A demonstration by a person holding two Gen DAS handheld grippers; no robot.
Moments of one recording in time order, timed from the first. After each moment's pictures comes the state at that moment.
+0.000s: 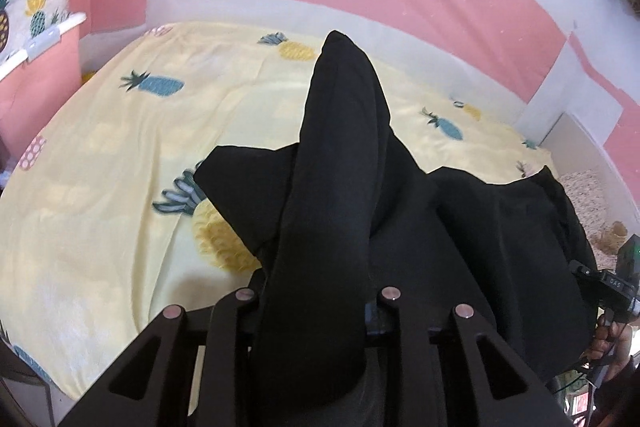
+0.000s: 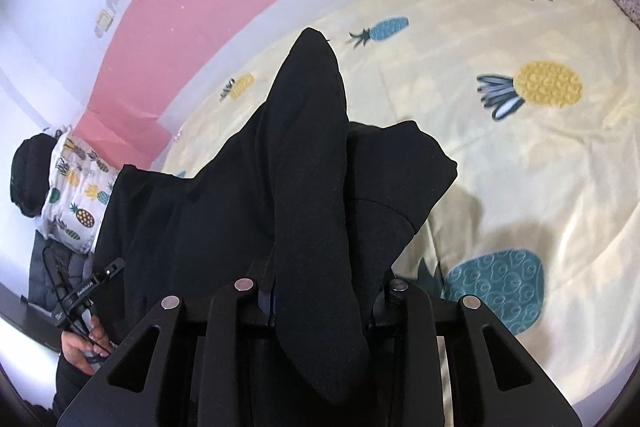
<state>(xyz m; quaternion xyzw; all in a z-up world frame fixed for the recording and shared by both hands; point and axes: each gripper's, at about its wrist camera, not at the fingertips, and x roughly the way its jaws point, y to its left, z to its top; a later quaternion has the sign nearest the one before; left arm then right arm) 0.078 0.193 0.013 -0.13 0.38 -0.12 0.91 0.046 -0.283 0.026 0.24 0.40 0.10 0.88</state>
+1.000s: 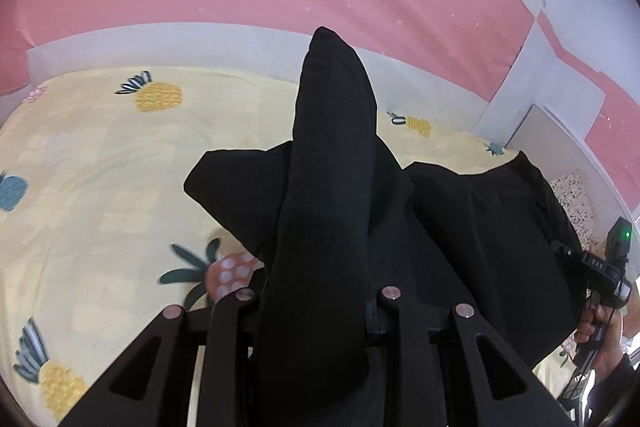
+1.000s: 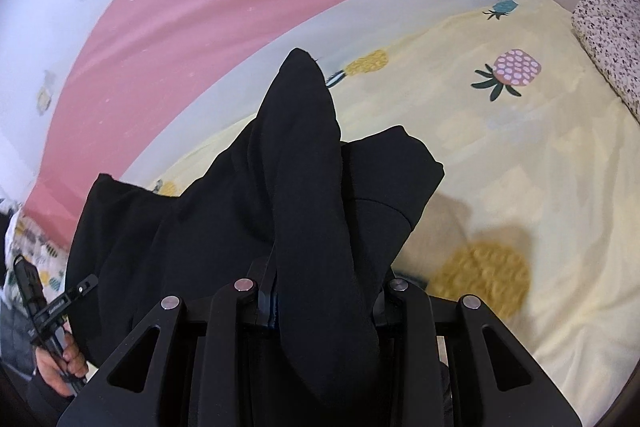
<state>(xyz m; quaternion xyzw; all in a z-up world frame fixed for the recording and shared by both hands) 0.289 -0.016 0.048 -0.10 0.35 -0.21 0.91 0.215 -0.452 0.063 0.23 0.33 0.01 0.91</state>
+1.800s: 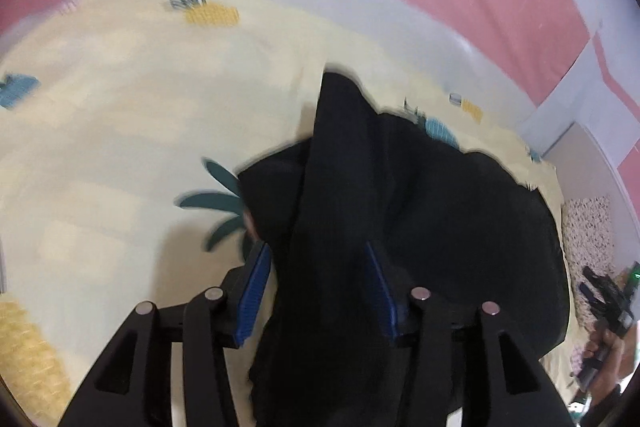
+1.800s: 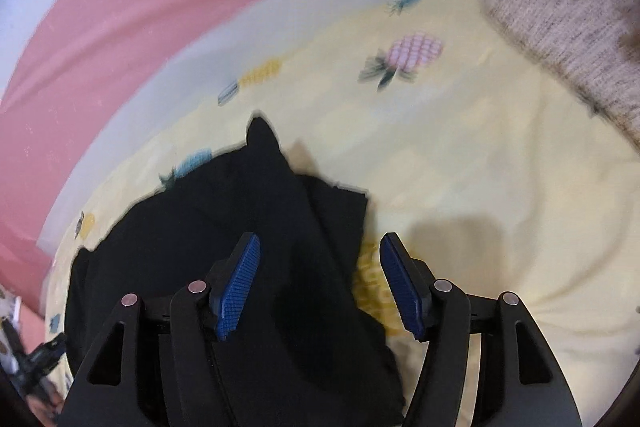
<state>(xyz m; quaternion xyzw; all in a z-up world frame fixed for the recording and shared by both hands) 0.272 0.024 -0.042 -0.16 0.39 -0.15 0.89 0.158 -0.513 0.014 0.23 0.30 -0.14 0.91</state>
